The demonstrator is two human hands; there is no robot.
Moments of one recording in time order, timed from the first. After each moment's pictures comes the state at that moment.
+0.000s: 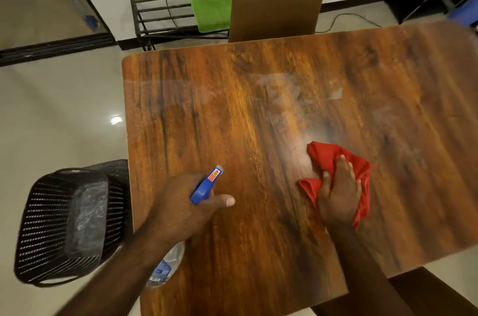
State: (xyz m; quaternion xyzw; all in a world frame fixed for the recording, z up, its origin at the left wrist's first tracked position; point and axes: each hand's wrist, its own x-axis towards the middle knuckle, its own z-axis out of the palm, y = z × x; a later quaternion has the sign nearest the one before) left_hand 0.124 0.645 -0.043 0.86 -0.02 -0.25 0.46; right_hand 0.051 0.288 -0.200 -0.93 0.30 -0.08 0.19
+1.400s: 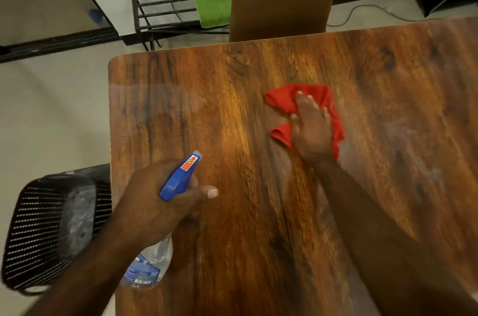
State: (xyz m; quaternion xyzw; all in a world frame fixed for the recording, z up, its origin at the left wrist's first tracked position) left_hand 0.177 0.613 -0.012 0.88 -0.02 -0.21 0.43; right_hand 0.253 0.269 -0.210 -0.98 0.07 -0.06 0.18
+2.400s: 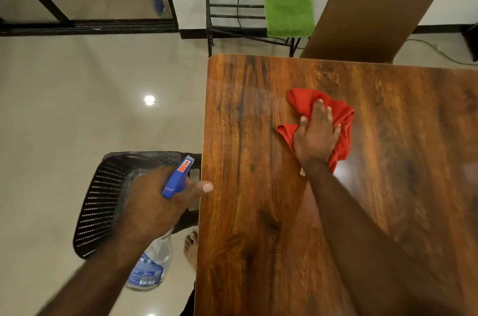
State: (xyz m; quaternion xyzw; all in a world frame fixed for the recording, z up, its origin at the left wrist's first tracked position) left_hand 0.163 0.814 -0.055 0.88 0.14 -0.19 0.41; right_hand 0.297 0.490 -0.207 -0.97 0.16 -0.05 0.18
